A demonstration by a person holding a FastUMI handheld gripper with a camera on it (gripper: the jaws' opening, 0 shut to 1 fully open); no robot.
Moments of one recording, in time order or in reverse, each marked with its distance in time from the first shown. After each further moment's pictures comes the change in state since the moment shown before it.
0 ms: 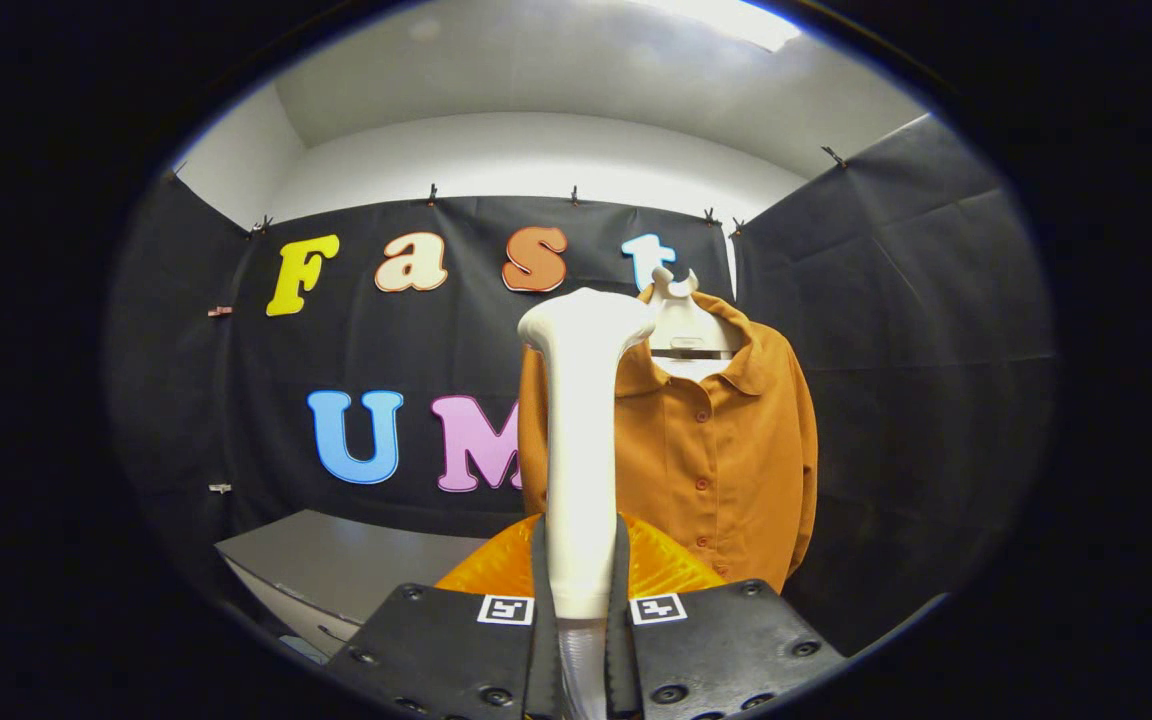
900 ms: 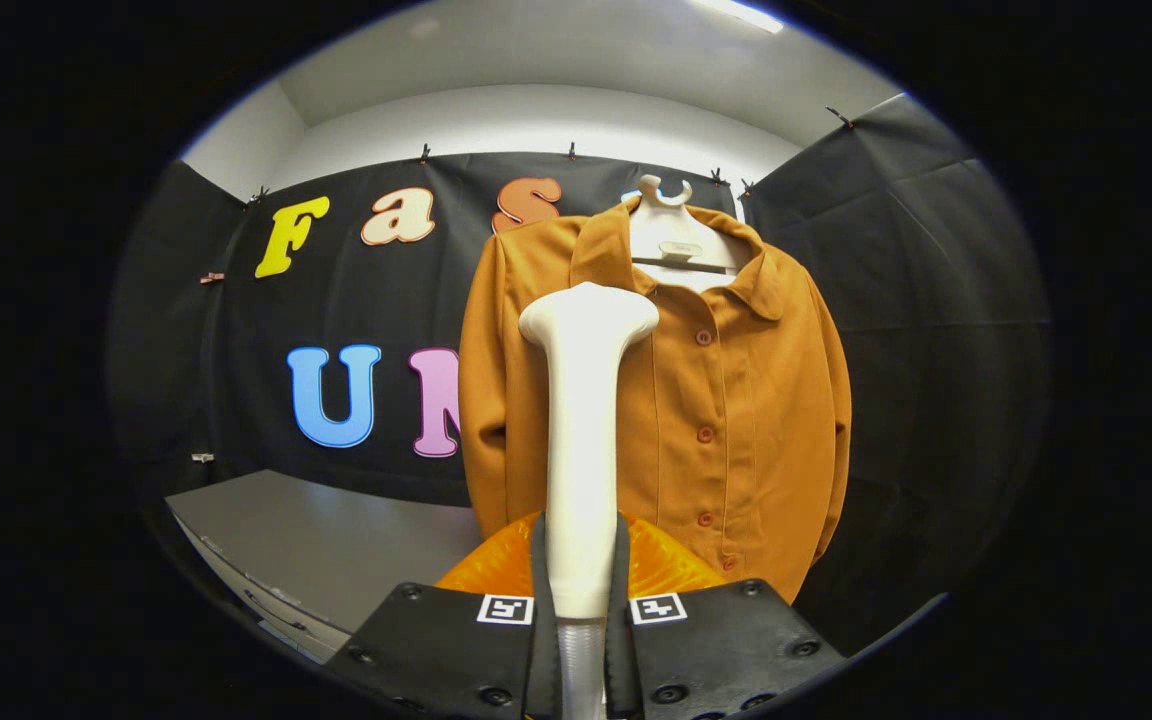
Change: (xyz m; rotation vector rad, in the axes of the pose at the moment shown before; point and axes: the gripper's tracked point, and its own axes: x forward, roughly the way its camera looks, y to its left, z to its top) arm 0.070 -0.031 -0.095 -0.015 0.089 0.038
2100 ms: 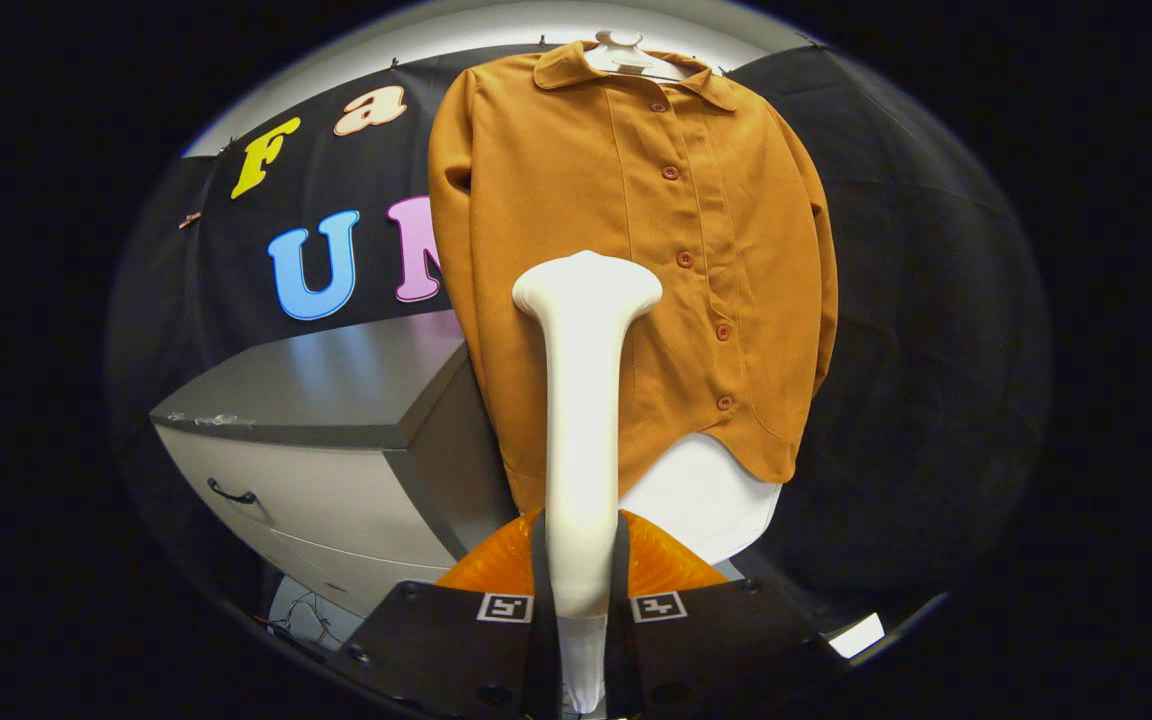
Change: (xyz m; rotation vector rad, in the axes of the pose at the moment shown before) arm -0.075 -0.011 -0.185 0.049 0.413 -0.053
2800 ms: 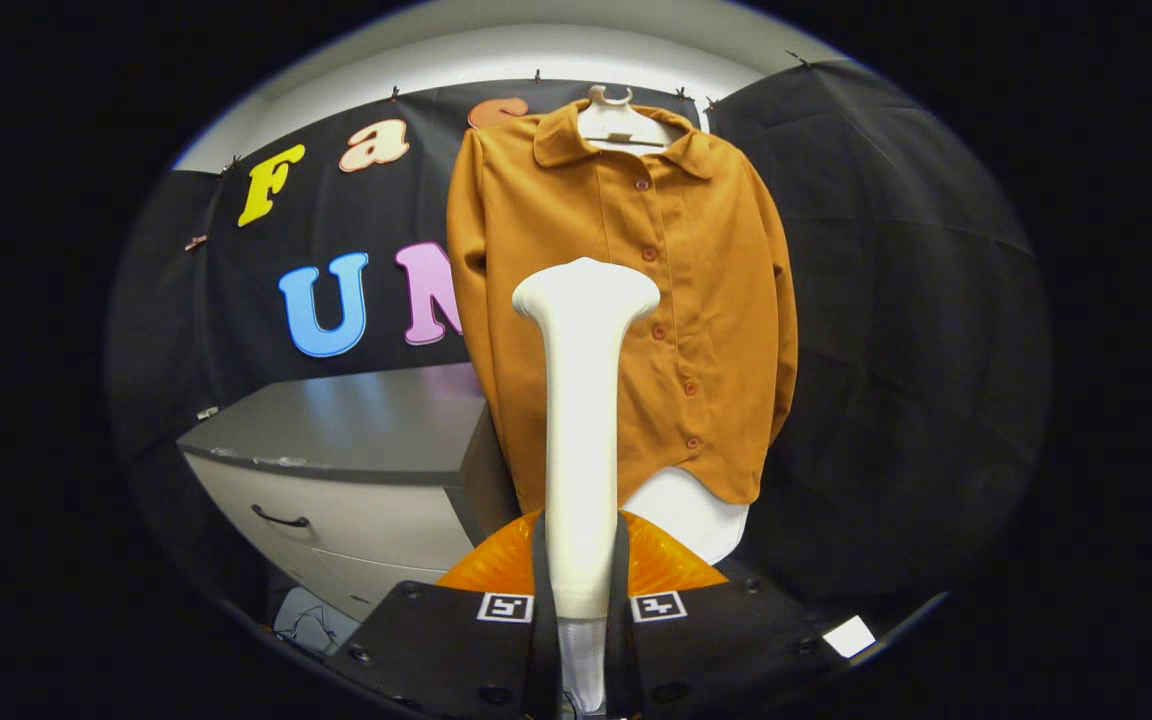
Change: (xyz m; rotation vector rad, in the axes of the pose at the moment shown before) arm -0.081 -0.001 0.068 0.021 -0.142 -0.014
